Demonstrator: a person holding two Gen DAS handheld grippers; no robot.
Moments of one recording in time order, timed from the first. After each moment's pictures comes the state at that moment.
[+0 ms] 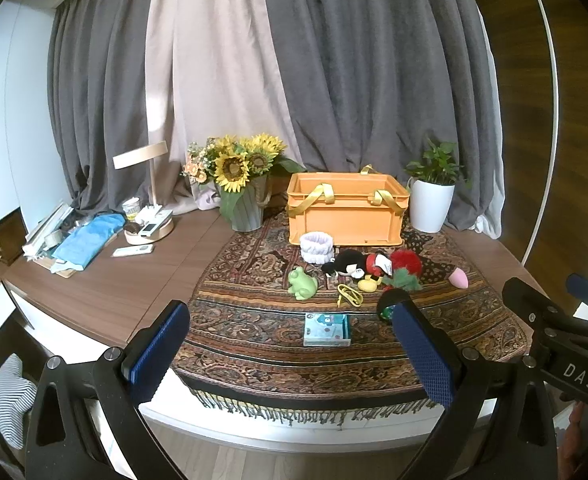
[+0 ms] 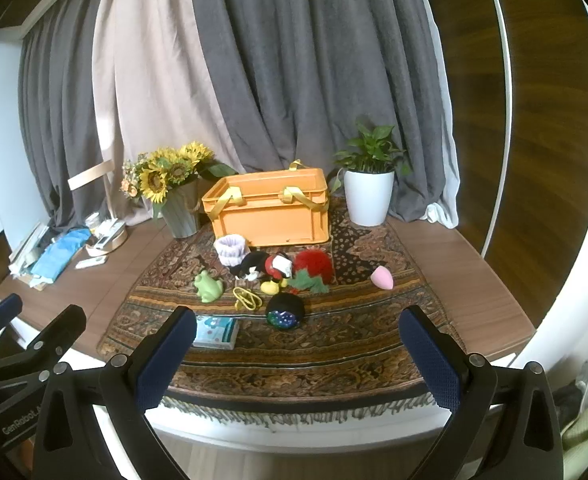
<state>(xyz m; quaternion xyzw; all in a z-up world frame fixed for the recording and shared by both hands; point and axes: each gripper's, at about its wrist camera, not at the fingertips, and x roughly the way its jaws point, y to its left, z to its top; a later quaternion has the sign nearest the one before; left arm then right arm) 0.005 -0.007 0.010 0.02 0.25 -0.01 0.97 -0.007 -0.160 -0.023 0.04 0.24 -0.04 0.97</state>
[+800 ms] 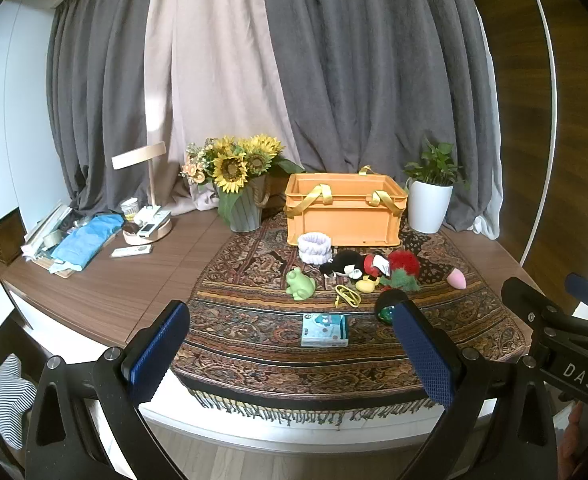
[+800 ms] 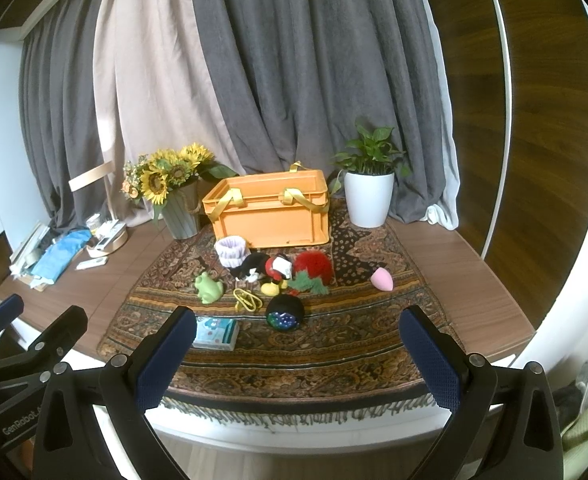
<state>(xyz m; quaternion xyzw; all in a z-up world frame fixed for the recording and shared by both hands) 0.005 -0.015 0.007 0.02 0.24 -0.01 0.97 -0.007 -0.160 -0.022 0.04 0.24 -0.04 0.97</state>
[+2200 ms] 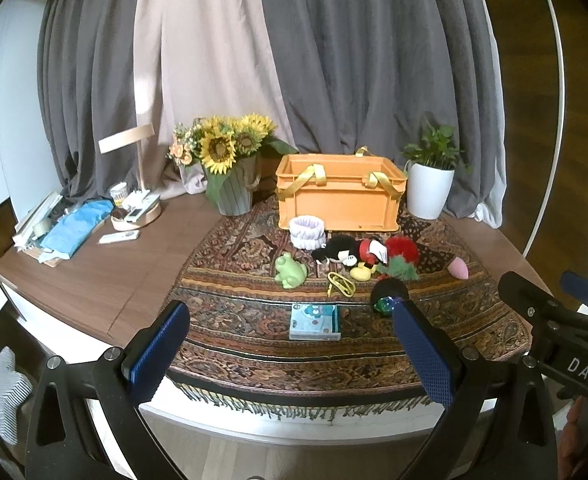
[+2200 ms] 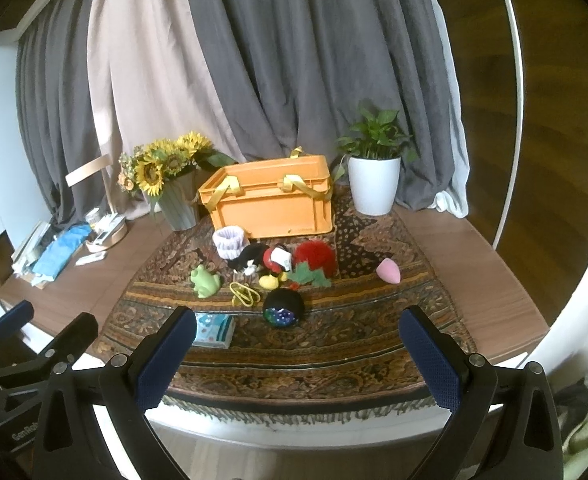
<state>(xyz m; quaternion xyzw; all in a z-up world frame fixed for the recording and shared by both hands) 0.026 -0.028 -0.022 0.01 0.27 -0.01 0.96 0.009 -0.172 -0.038 0.05 0.26 -0.03 0.96</state>
